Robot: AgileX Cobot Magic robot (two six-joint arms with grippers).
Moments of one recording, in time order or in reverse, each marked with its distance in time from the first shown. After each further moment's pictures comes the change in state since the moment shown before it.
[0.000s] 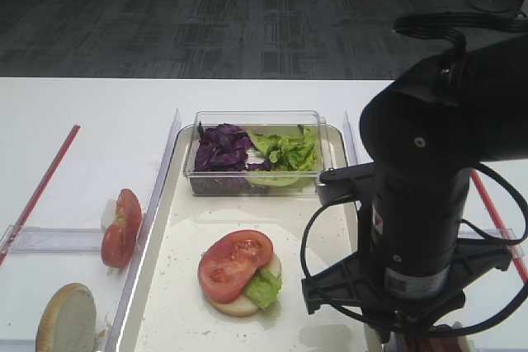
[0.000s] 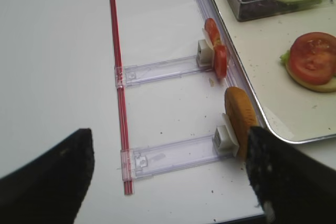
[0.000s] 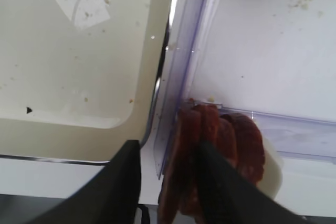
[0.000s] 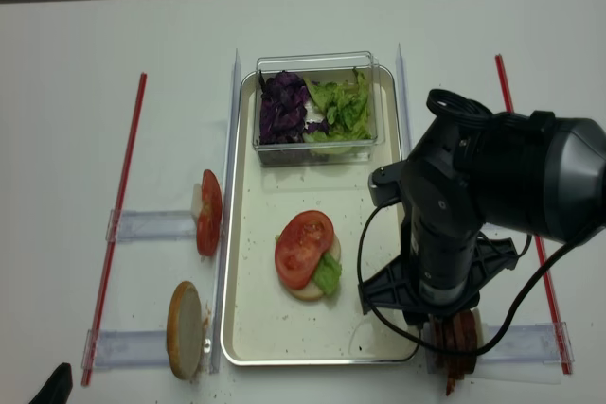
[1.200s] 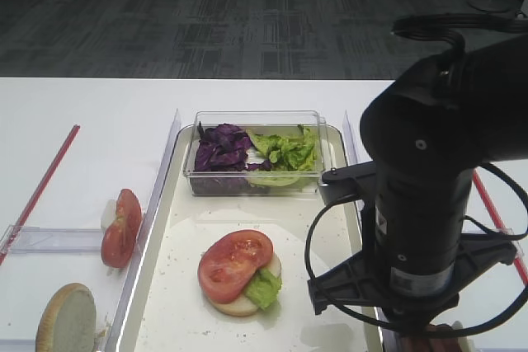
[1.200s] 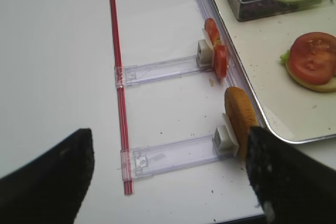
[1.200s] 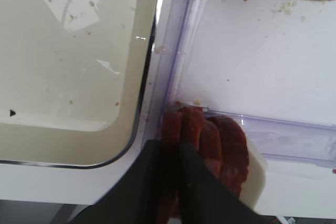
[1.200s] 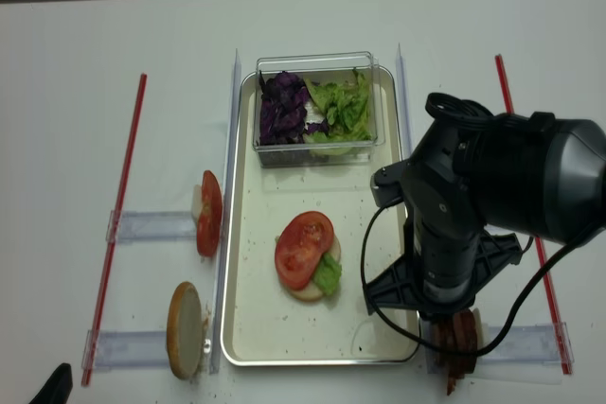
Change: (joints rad) left arm 0.000 0.000 0.000 0.000 0.000 0.000; right arm 0.000 0.002 0.000 -0.039 0.012 0.002
